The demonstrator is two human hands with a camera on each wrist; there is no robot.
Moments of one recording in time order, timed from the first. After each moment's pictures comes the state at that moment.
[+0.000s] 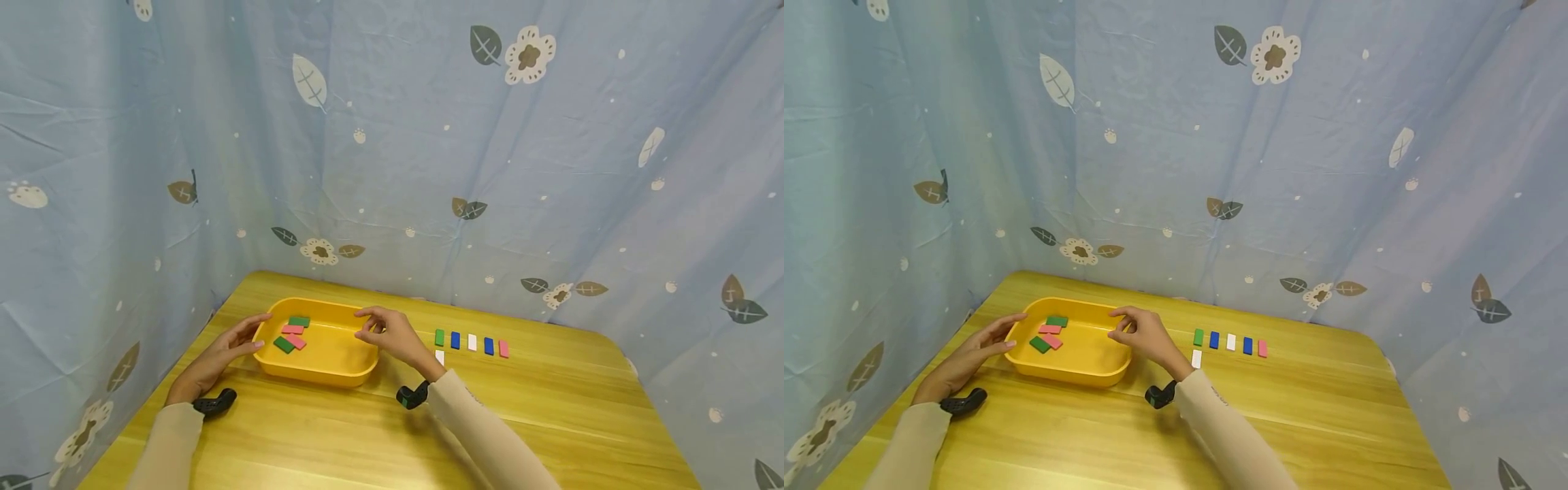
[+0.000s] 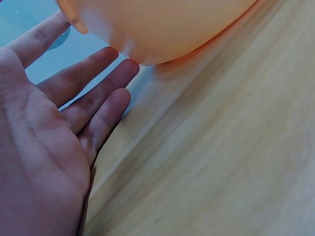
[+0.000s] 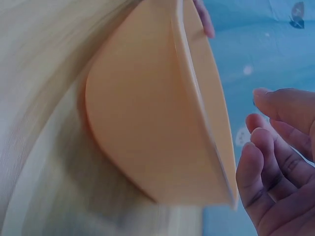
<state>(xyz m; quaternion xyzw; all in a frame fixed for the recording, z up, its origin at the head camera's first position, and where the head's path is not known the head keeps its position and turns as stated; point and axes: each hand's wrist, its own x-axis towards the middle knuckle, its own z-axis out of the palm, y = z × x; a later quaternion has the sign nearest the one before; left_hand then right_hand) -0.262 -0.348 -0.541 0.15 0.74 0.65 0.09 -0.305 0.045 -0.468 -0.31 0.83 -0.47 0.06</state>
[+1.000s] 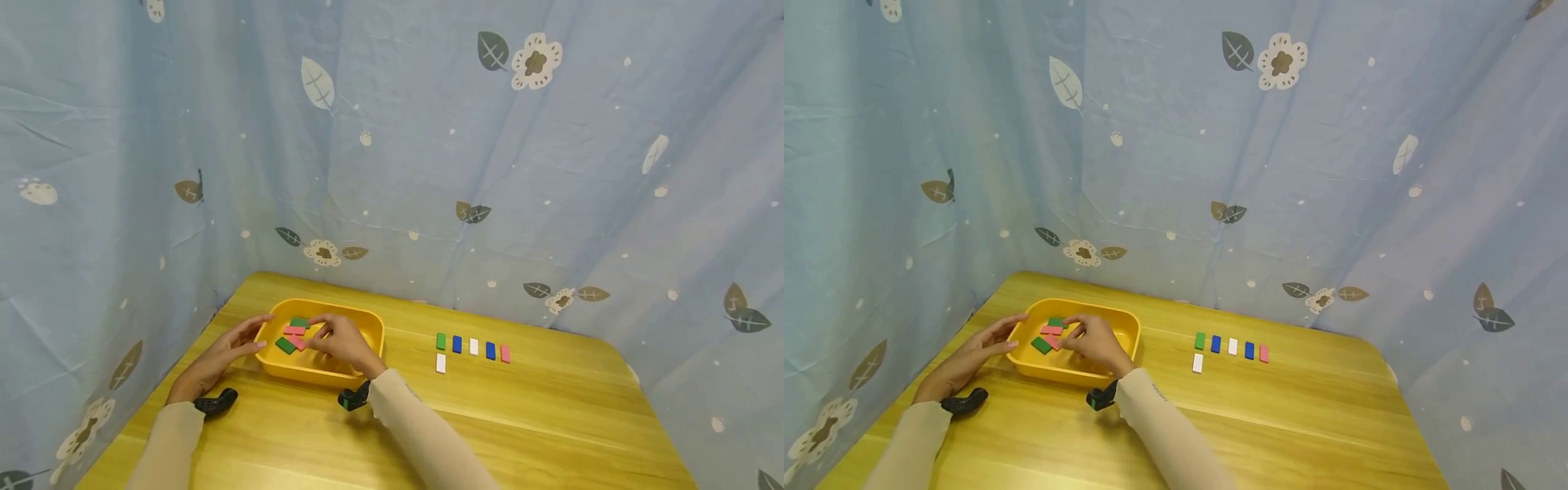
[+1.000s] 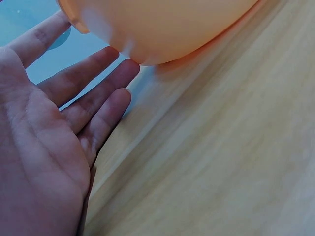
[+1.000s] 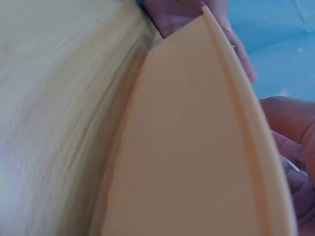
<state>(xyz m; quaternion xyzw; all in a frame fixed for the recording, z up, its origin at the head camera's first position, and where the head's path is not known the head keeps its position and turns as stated) -0.262 -0.351 -0.540 0.15 0.76 0.63 0.07 -0.299 -0.058 -0.488 -0.25 0.80 -0.53 0.14</state>
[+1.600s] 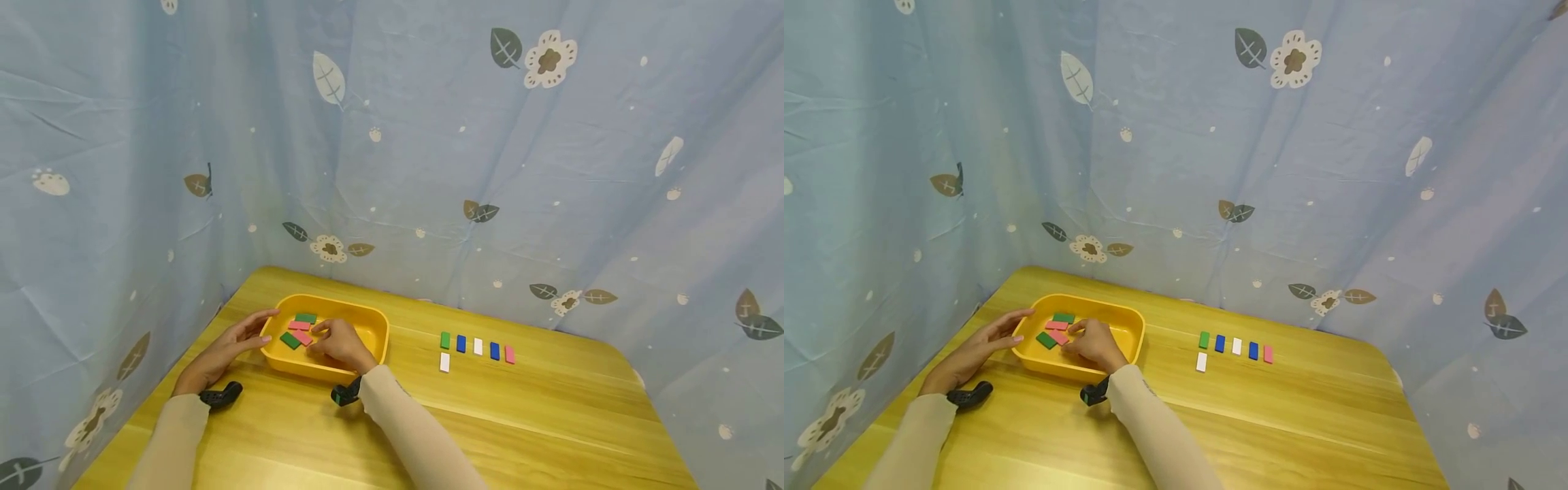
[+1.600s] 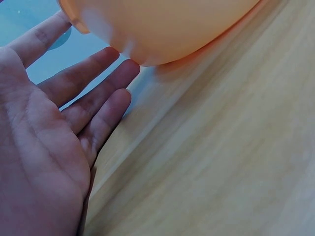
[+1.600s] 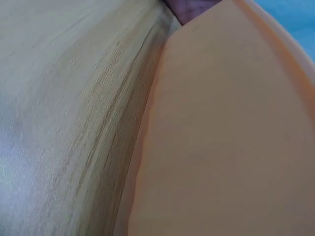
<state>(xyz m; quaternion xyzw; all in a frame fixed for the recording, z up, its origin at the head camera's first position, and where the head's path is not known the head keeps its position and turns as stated) -0.261 -0.351 -0.540 0.15 0.76 0.63 0.08 -0.302 -0.074 -0.502 -0.19 0.84 -0.48 0.17</state>
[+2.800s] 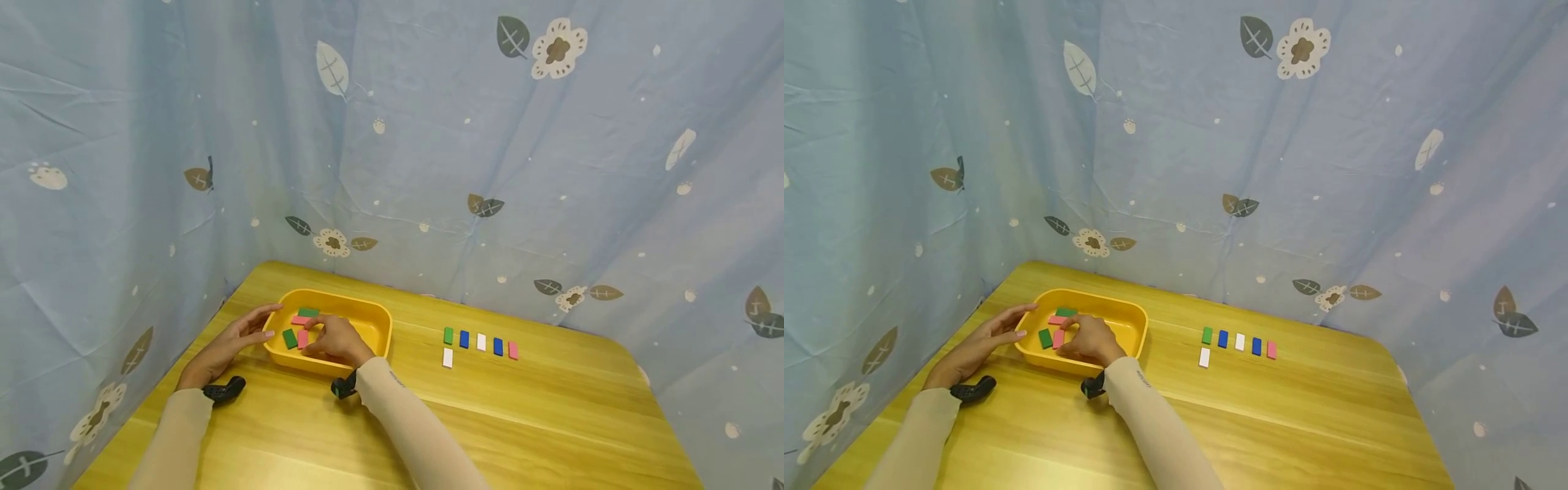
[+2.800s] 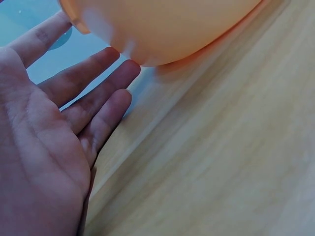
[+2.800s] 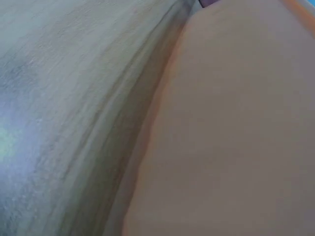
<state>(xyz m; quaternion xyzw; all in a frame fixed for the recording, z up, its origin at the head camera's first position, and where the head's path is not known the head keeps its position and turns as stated) -0.261 -0.350 -0.539 0.14 0.76 0.63 0.08 -0.306 -0.088 -0.503 -0.20 0.86 -0.42 0.19</state>
